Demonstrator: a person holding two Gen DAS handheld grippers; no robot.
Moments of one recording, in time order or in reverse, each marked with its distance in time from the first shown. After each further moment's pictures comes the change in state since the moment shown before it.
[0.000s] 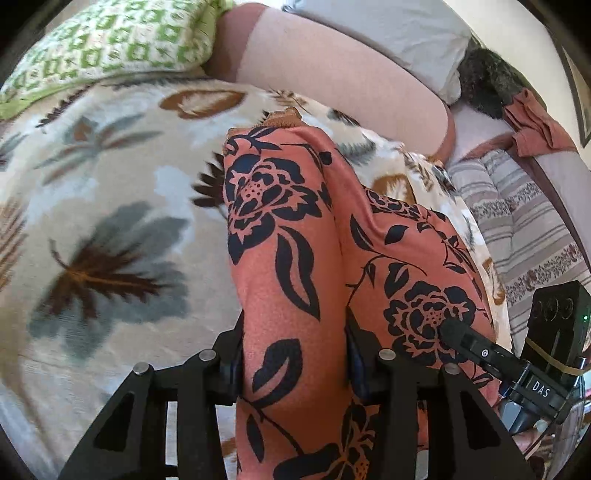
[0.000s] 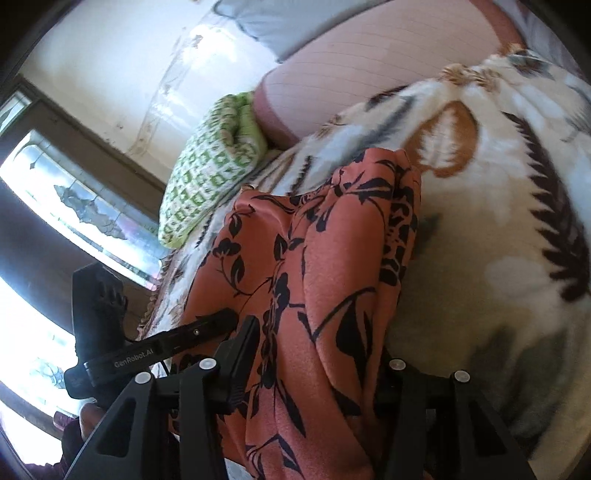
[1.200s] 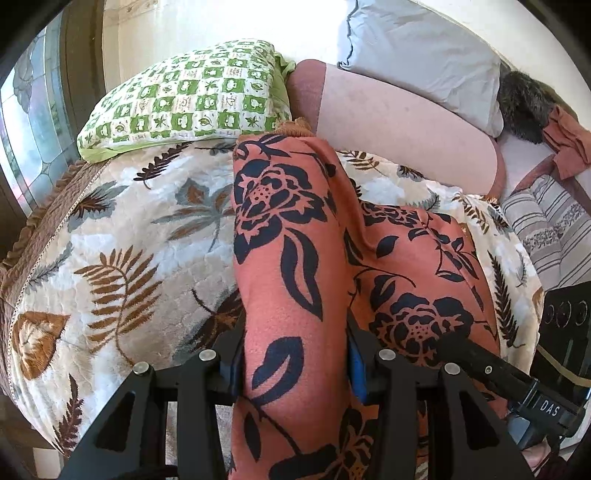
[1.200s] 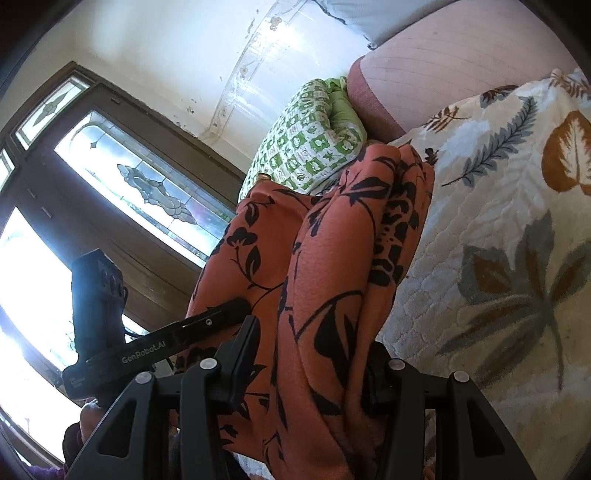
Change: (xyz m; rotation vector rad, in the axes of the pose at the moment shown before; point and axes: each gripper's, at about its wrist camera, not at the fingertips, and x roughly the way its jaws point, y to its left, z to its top) left arm -0.076 0.034 0.011 0.019 -0.165 0.288; right arm 0.074 0.073 0.005 -0.081 0.008 0.276
